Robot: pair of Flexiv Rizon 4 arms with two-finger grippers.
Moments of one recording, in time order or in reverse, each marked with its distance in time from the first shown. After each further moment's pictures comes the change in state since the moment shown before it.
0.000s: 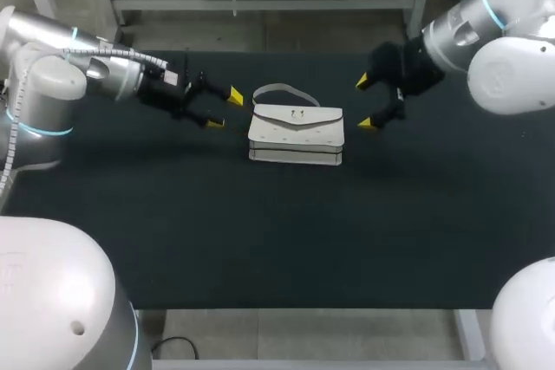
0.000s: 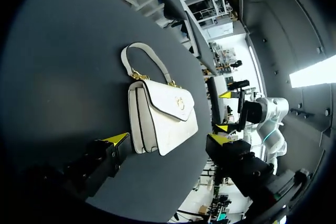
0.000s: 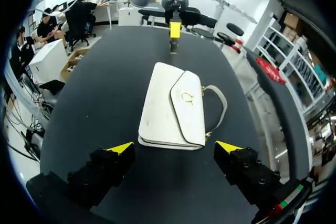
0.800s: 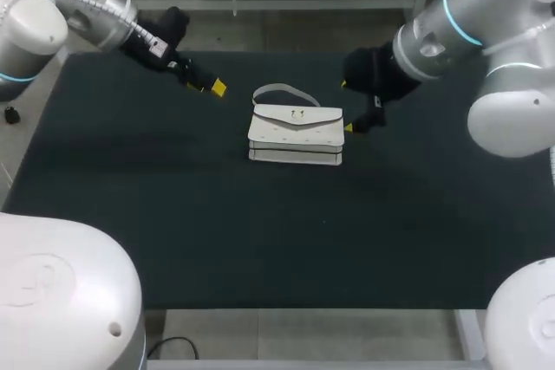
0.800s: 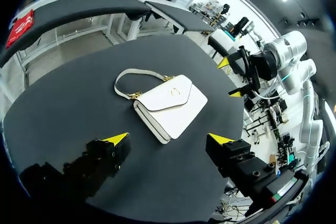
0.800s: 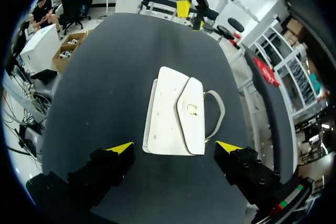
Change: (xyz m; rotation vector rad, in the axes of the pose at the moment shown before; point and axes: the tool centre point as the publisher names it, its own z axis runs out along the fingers) left arm 0.030 -0.010 -0.061 -0.157 -0.235 0.603; right arm 0.018 0.038 -0.006 0.134 -0.091 -0.052
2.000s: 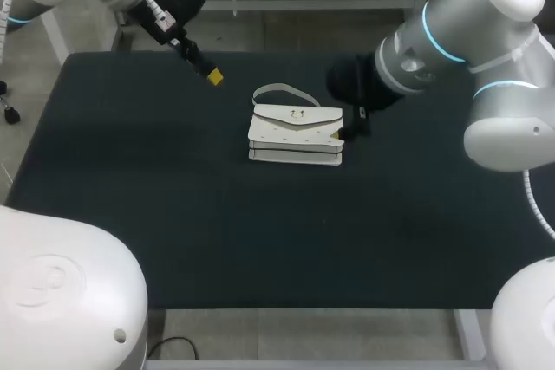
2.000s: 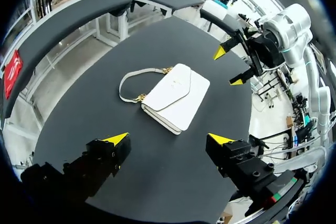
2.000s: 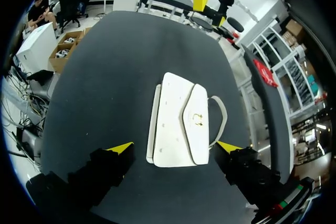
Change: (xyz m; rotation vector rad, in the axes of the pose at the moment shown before) left arm -0.004 -0.025 -0.023 -0.179 -0.094 0.250; right arm 0.009 0.024 0.008 0.008 -0.045 -0.023
